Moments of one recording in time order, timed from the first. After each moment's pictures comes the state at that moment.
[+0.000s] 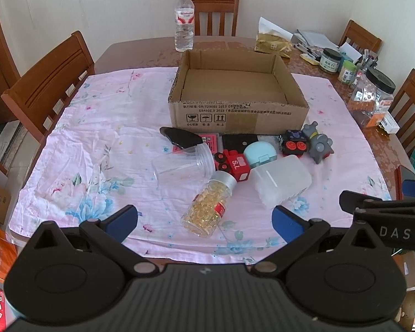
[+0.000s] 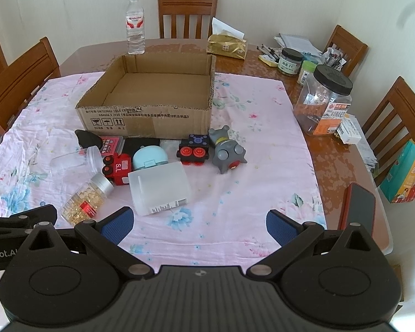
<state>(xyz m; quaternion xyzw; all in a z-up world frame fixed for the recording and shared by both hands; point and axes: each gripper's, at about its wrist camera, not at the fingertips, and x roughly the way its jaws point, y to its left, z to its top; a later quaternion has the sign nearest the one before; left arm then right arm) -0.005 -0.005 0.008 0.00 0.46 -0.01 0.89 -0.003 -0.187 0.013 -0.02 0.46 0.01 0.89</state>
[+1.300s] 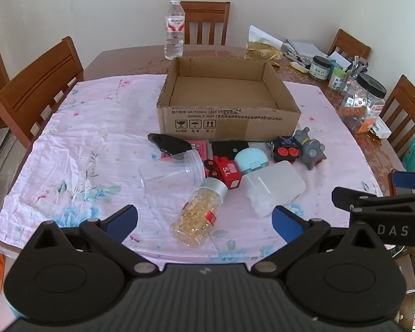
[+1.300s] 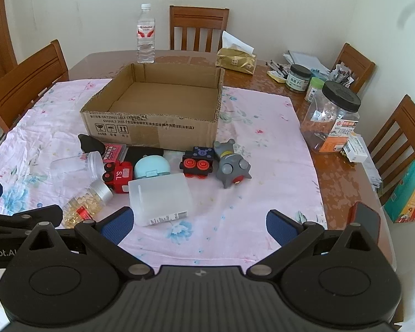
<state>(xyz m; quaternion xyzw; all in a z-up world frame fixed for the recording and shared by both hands) -0.004 -0.003 -0.008 -0.01 0.43 -0.04 0.90 -0.001 -0.188 0.002 -0.04 0.43 0.03 0.90</state>
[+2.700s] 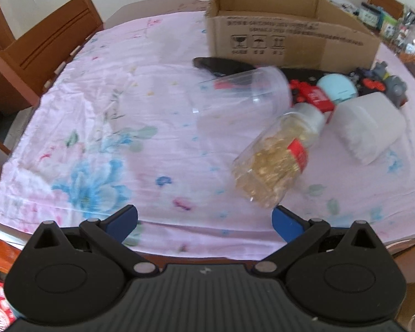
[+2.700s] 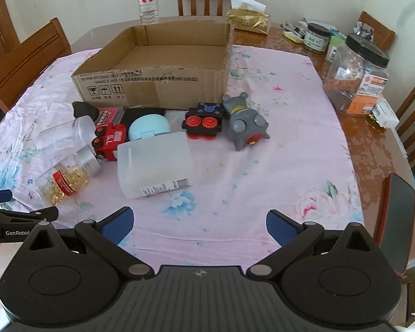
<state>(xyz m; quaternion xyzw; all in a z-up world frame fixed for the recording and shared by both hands) 0.025 0.041 -0.117 0.04 0.50 0.03 0.86 0.022 -0.204 -0.057 -0.02 0.49 0.07 0.87</state>
